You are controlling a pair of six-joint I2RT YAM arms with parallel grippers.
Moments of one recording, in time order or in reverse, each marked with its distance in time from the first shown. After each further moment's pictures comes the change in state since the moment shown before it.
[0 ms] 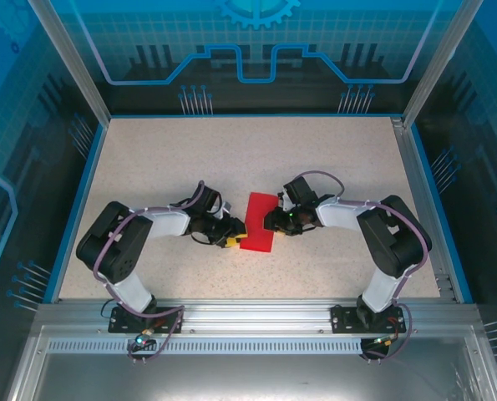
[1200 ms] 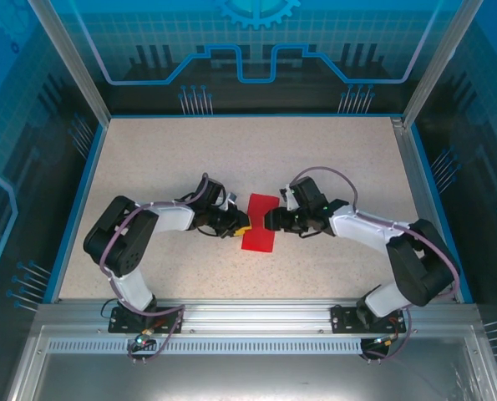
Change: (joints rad) left arm -0.003 0.059 0.072 0.103 0.017 -0.026; right arm 0.062 -0.260 -0.080 -0.042 0.093 -0.102
